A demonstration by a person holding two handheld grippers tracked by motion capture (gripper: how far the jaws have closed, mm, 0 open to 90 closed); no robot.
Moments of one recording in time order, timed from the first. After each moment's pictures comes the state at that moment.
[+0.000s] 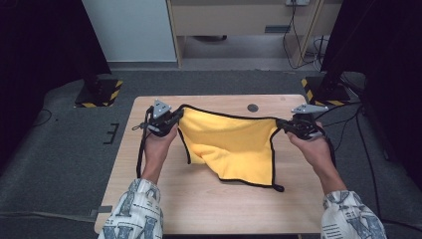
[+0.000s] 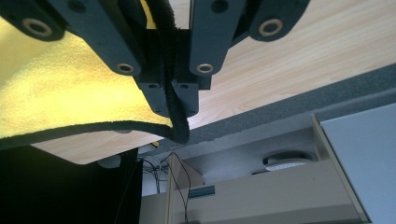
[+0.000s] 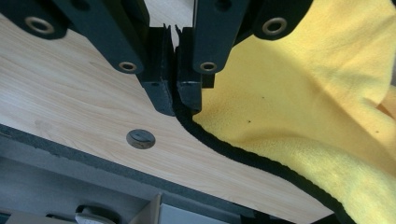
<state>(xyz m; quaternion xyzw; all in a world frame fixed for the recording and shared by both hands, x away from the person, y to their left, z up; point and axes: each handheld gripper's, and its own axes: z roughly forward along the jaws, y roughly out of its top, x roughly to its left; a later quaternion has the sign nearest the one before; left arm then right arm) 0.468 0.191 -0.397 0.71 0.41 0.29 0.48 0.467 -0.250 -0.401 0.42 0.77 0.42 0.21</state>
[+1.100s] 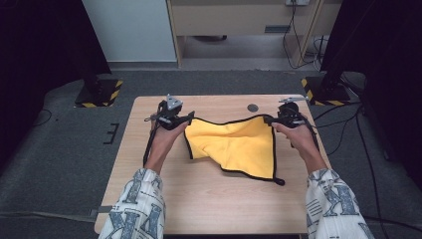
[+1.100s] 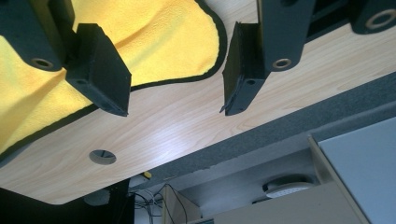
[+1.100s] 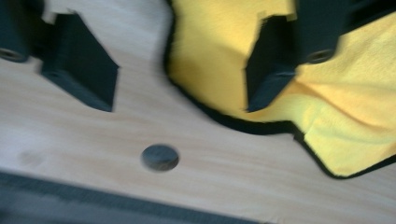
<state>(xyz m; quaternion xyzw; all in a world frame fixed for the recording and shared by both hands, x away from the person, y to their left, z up) 0.505 0.174 -0.415 0.75 0.42 0.28 0.42 0.541 -0.231 -0.444 0.50 0.76 0.37 0.18</state>
